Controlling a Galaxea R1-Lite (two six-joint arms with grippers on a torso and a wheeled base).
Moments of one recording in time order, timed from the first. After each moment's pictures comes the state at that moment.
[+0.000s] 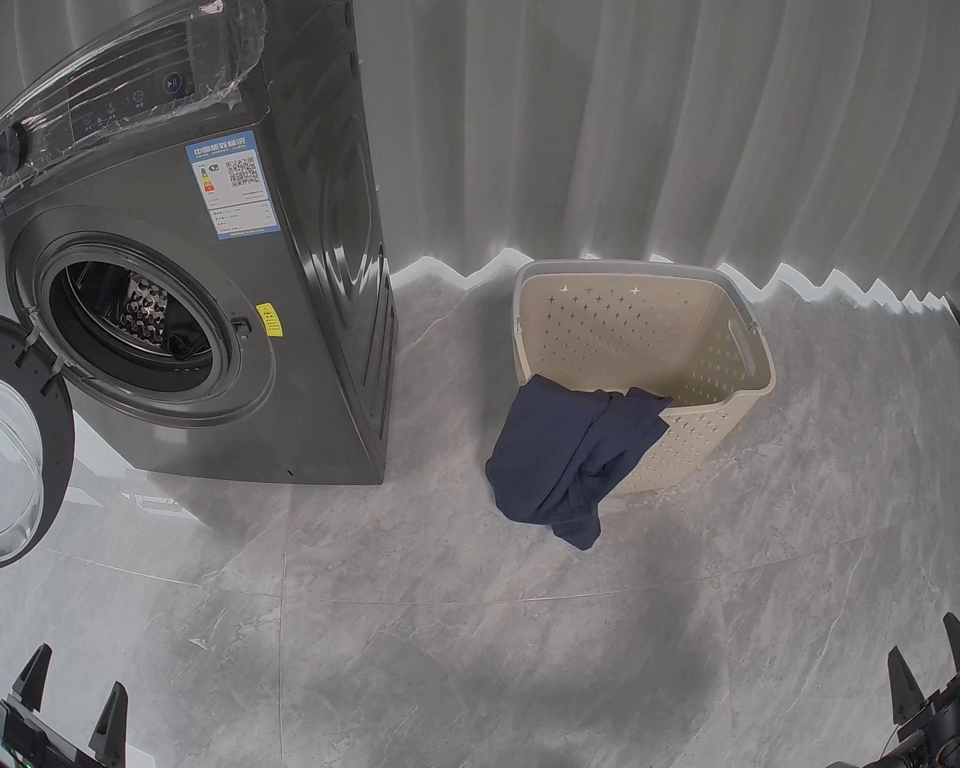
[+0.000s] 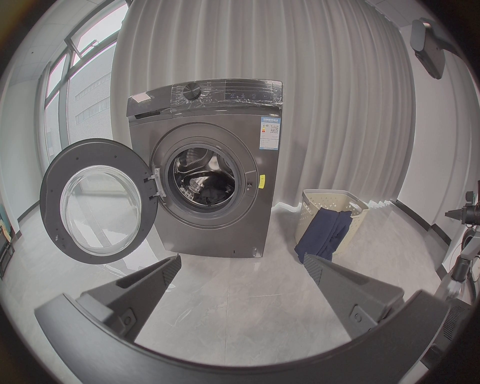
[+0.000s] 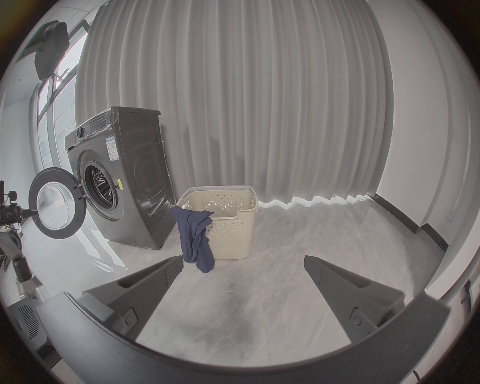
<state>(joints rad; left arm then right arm) 0.00 0.02 -0.02 0.00 0.00 -0.02 -0.01 0.02 -0.02 0.00 0.00 0.01</state>
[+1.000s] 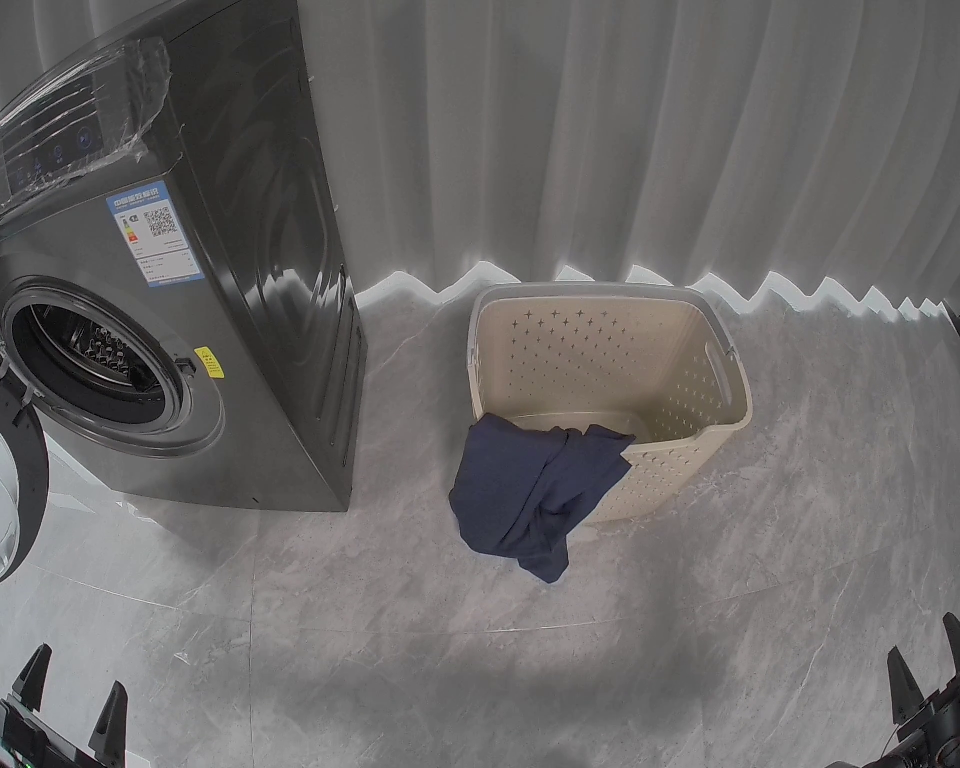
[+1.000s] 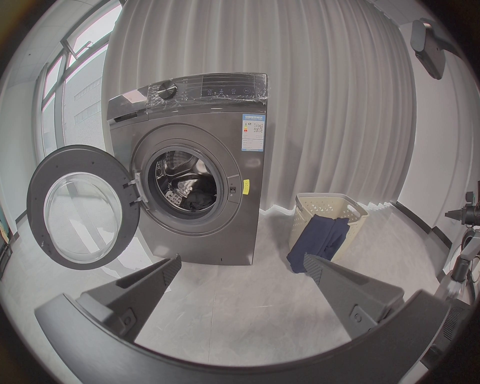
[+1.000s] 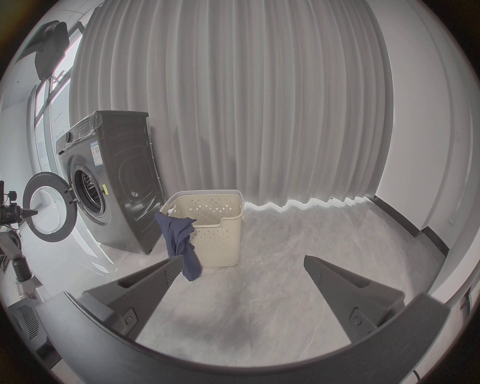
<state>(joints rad) 0.00 0.02 -0.02 0.00 0.00 -0.02 -0.01 0.02 -0.02 0.00 0.00 0.01</state>
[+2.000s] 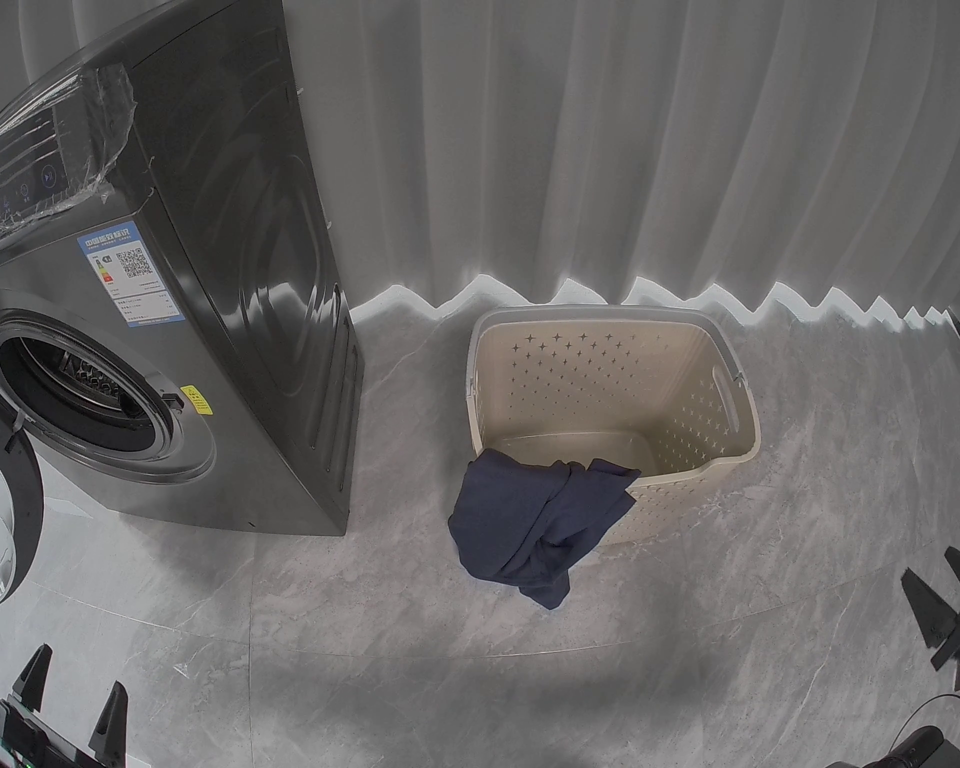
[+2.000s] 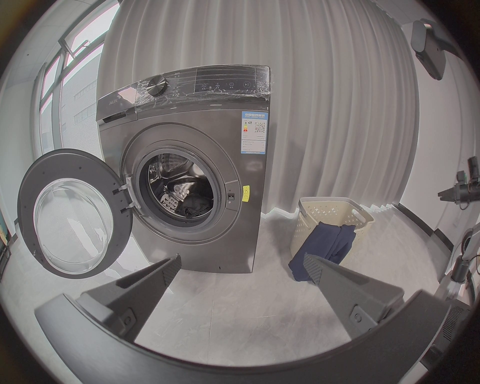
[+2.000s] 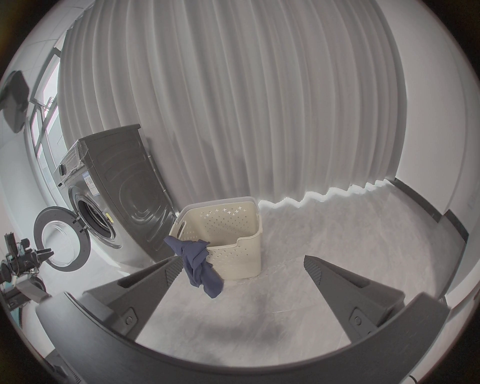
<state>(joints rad) 0.00 0.02 -0.02 0.00 0.00 -0.03 0.04 0.44 -0.18 -0.17 0.06 0.13</state>
